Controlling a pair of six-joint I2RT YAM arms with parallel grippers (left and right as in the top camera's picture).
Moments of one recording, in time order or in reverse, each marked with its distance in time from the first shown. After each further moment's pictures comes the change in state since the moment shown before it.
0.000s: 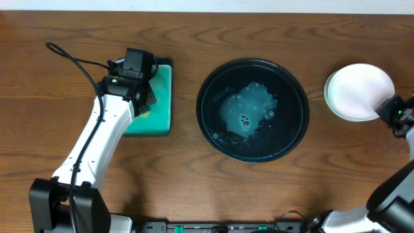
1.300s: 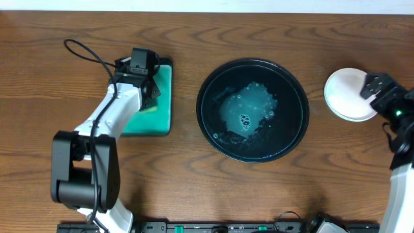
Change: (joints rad) left arm 0.040 0.242 -0.030 0.294 0.045 -0.022; right arm 0.197 -0.606 0.002 -0.221 -0.097 0.092
